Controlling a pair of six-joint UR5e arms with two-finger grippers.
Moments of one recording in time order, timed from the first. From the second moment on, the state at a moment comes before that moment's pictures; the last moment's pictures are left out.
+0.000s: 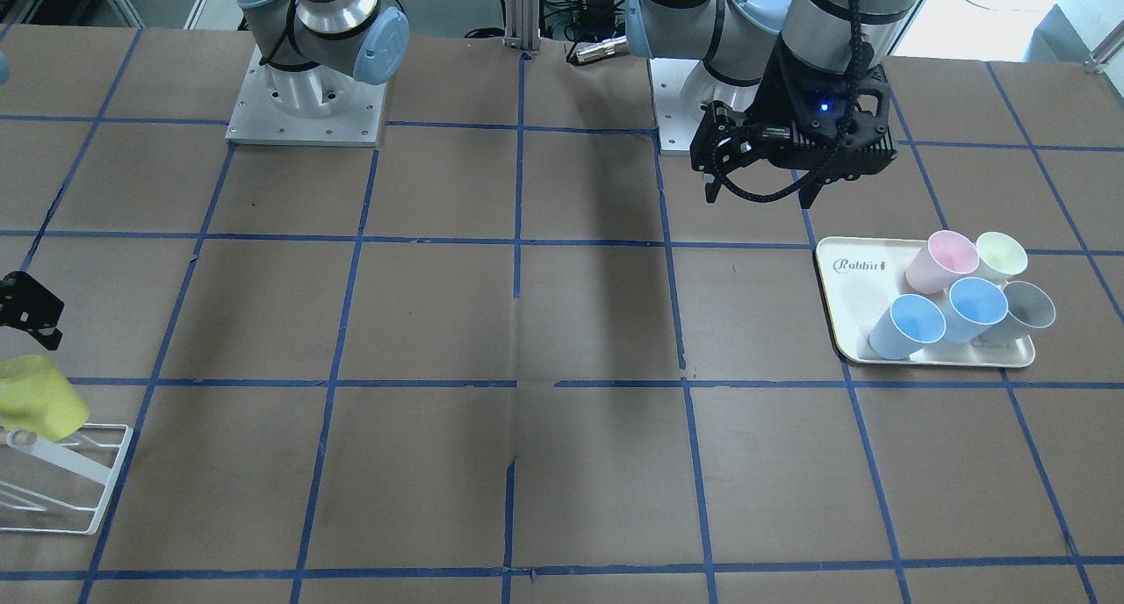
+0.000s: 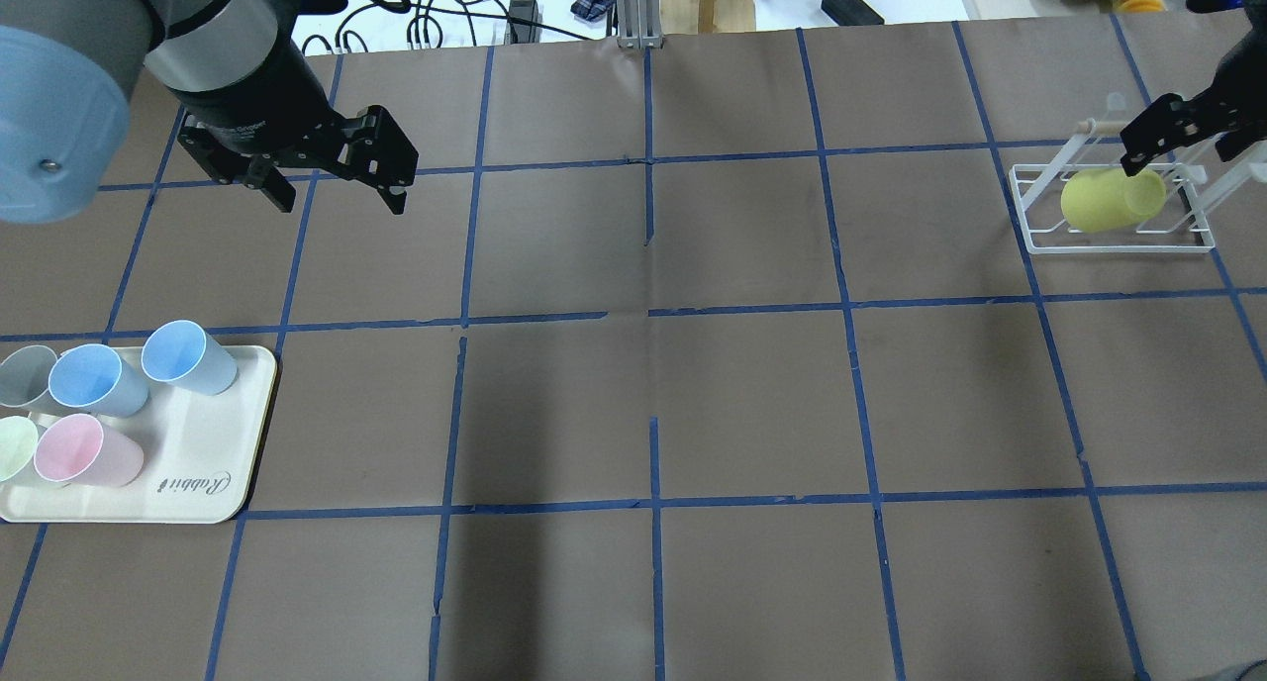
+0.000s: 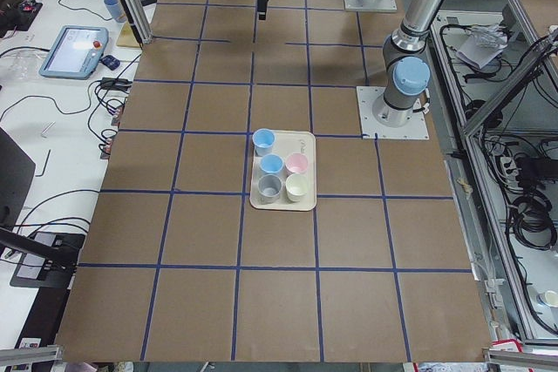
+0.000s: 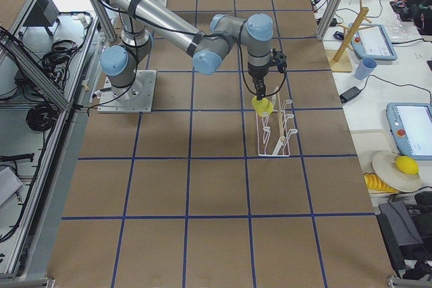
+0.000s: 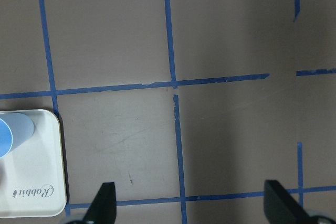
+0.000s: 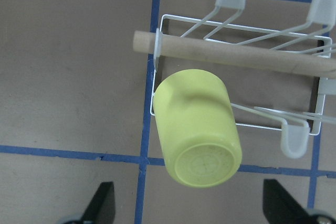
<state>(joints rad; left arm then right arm) -1.59 -1.56 -1.57 -1.54 1.58 0.05 1.08 -1.34 1.71 -2.07 -1.52 -0.59</state>
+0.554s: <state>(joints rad) -1.59 -1.55 -1.57 -1.54 1.57 0.05 1.07 -1.32 1.74 -2.11 -1.52 -0.63</state>
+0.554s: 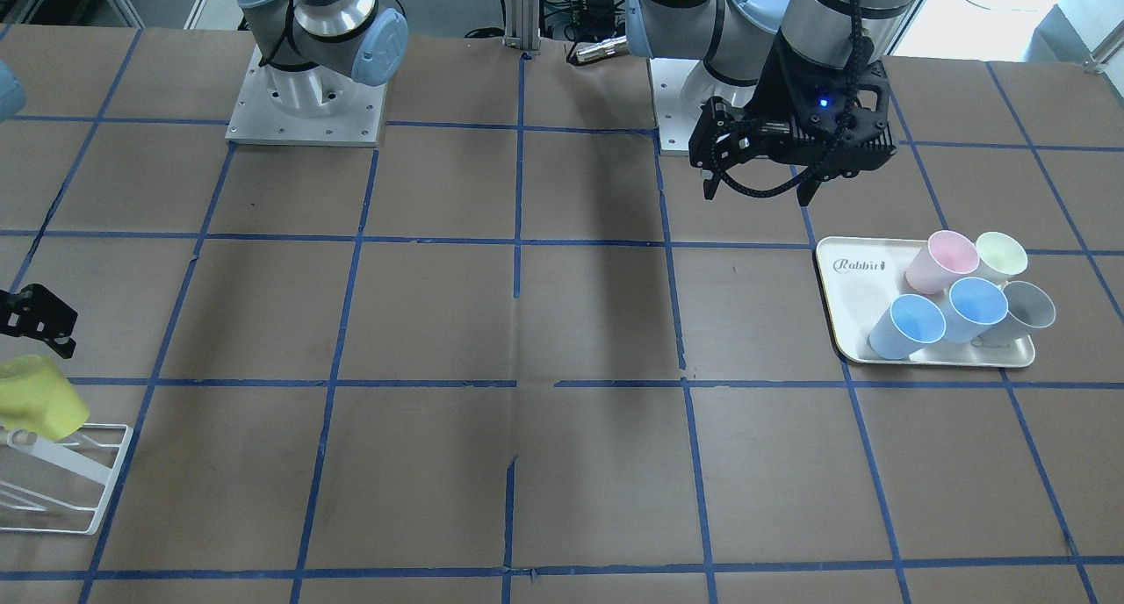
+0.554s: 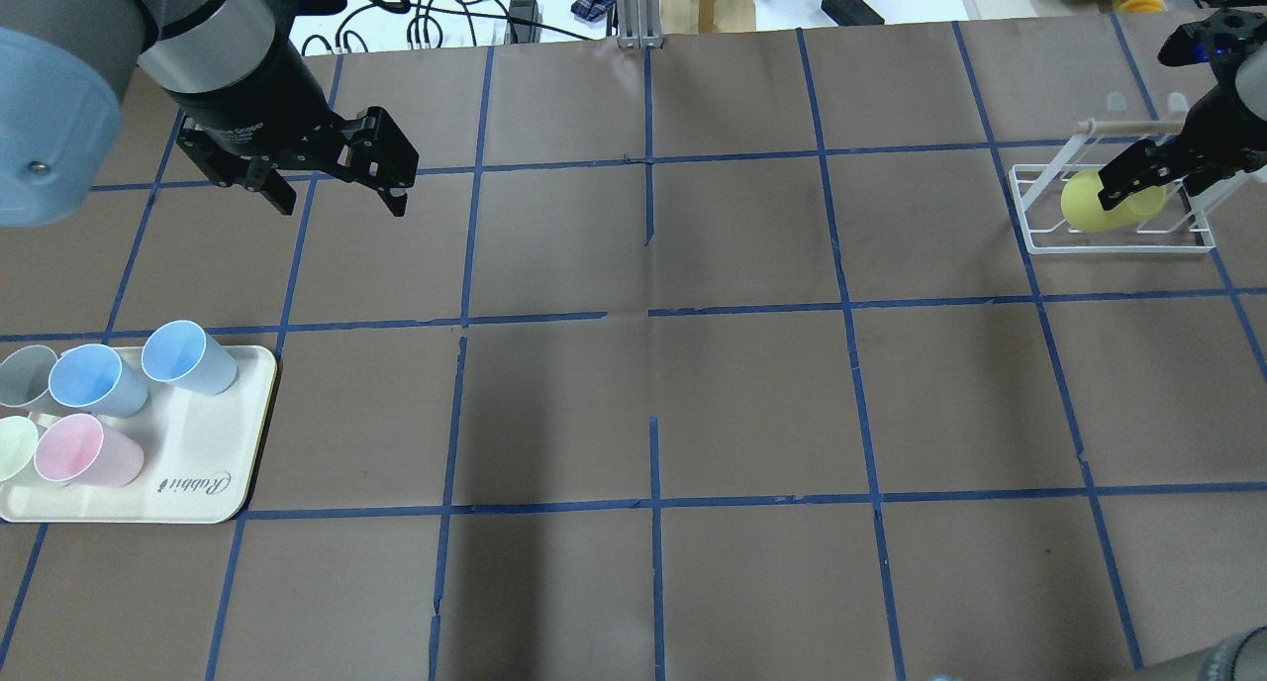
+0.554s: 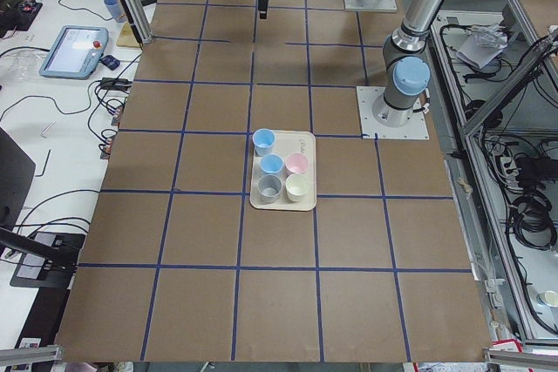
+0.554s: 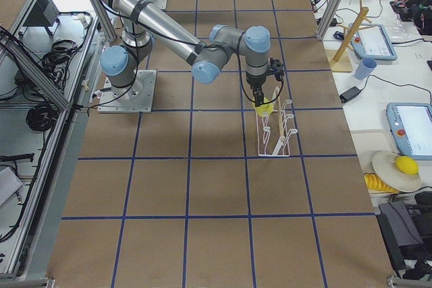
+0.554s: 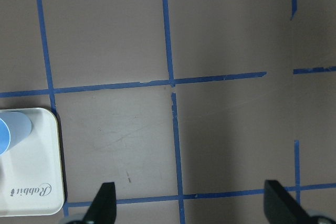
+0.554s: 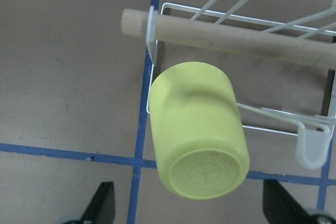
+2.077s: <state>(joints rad) -1.59 -1.56 -1.57 -1.54 1.57 0.05 1.07 -1.28 1.74 -2.14 -1.52 -0.63</state>
